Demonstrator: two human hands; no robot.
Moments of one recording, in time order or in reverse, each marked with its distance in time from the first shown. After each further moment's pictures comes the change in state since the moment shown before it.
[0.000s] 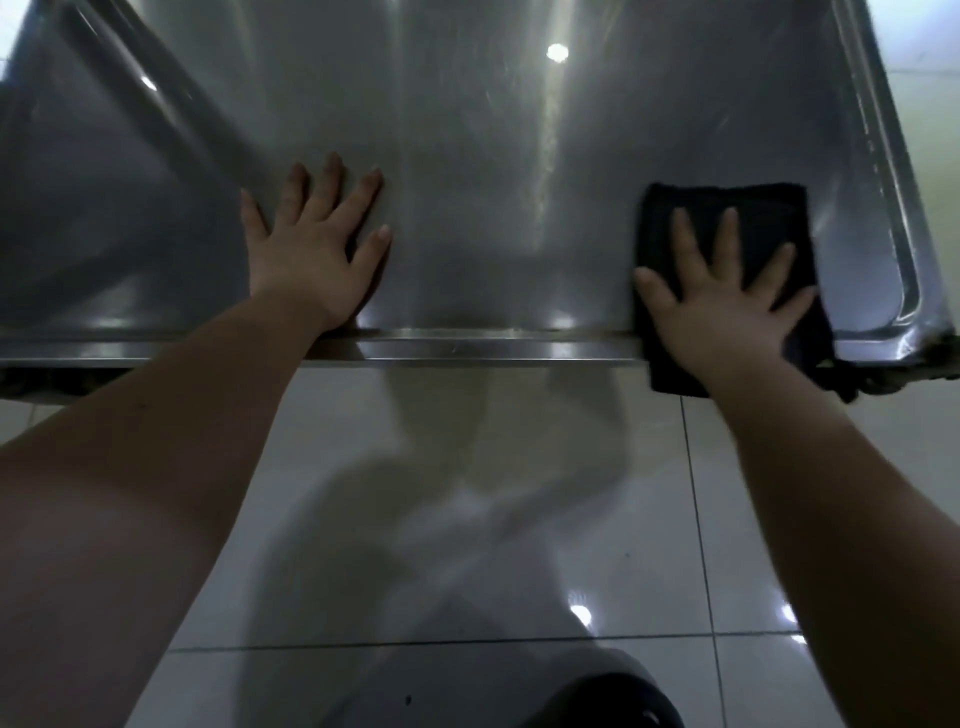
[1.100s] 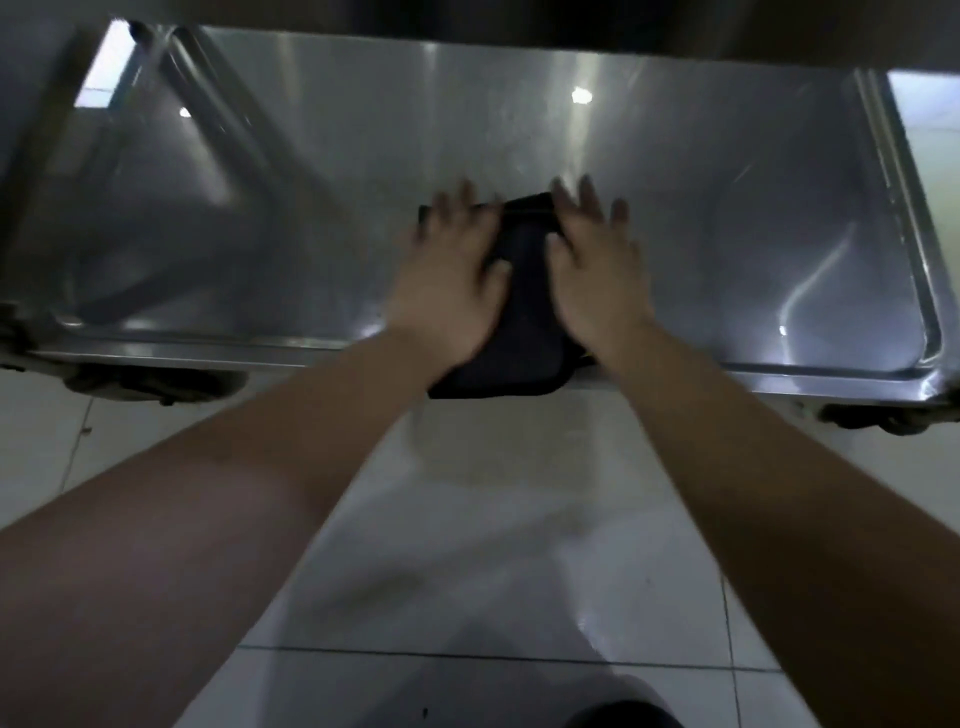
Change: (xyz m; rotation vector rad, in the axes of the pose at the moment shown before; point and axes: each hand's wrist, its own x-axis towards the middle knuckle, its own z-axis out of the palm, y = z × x) left_hand -0.024 0.071 -0.023 -0.311 0.076 0.154; right_hand -0.003 -0.131 -0.010 0.349 0.091 -0.400
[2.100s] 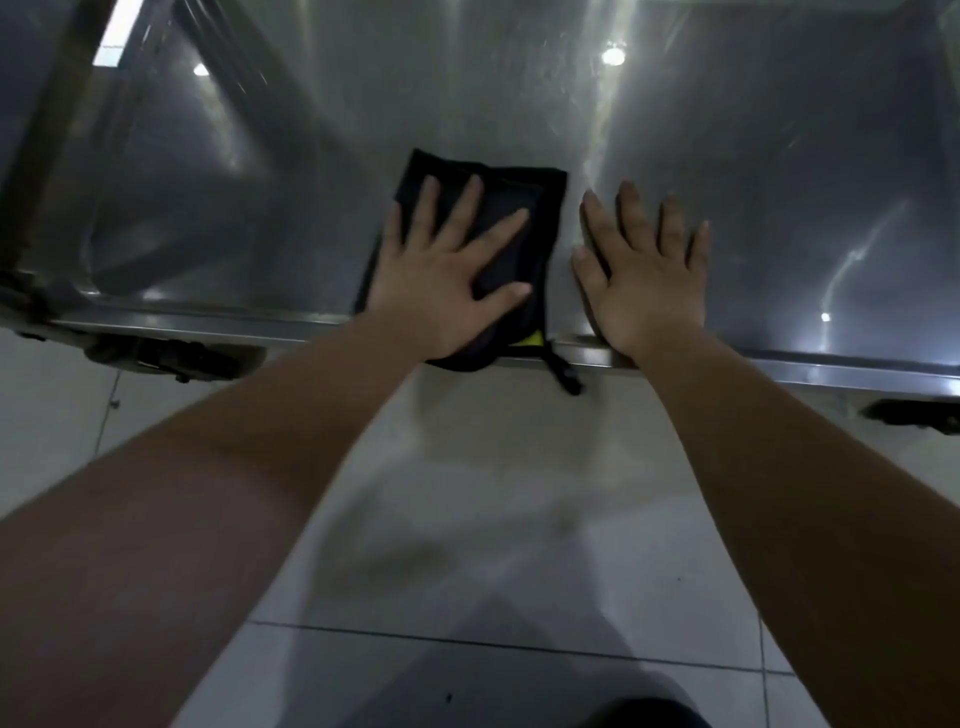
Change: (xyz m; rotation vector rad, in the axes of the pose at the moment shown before) left_hand -0.009 -0.054 0.005 0.310 -0.153 0.028; right_hand 0.003 0.029 0.026 -0.405 -0.106 -0.022
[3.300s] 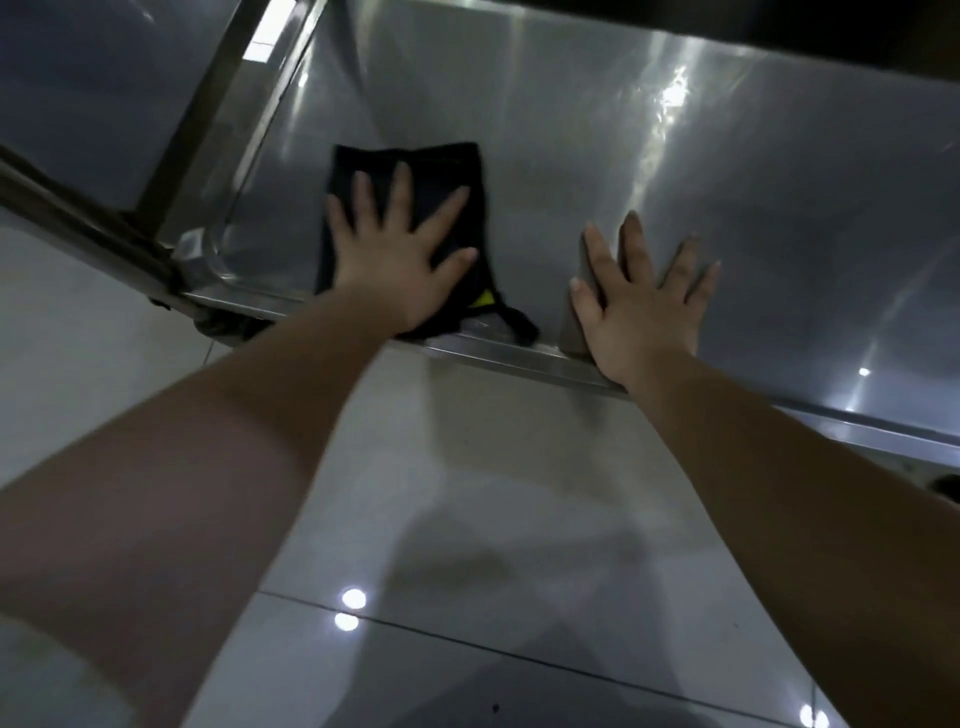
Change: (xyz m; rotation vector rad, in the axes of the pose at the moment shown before) left_hand -0.026 -0.128 -0.013 0.042 -0.024 -0.341; right_hand 0.006 -0.100 0.012 -0.079 -0.014 -0.033
